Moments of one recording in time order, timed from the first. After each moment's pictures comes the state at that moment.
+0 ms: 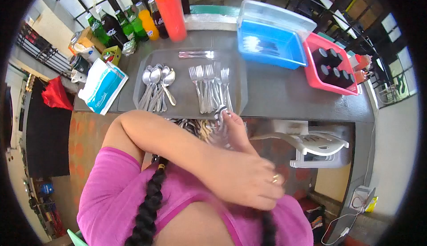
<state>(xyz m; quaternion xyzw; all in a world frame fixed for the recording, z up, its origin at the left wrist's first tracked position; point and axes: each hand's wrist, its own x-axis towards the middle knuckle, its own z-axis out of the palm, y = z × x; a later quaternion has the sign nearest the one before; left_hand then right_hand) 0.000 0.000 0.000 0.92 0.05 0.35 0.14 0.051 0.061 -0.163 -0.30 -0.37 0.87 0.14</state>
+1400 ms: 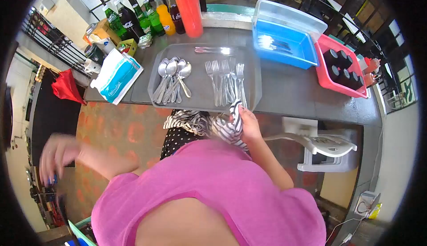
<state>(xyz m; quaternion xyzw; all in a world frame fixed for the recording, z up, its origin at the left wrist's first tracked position) -0.209 -0.258 0.053 0.60 -0.24 0.73 0.23 0.054 0.054 -0.190 -0.29 -0.33 0.87 0.21</state>
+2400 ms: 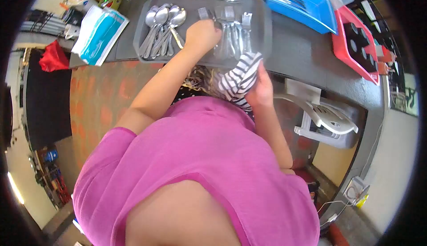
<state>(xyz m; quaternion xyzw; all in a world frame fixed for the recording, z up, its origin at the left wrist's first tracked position) -0.168 0.037 -0.193 0.45 0.86 0.22 0.11 0.054 0.067 -0.211 -0.21 -0.23 0.91 0.28</state>
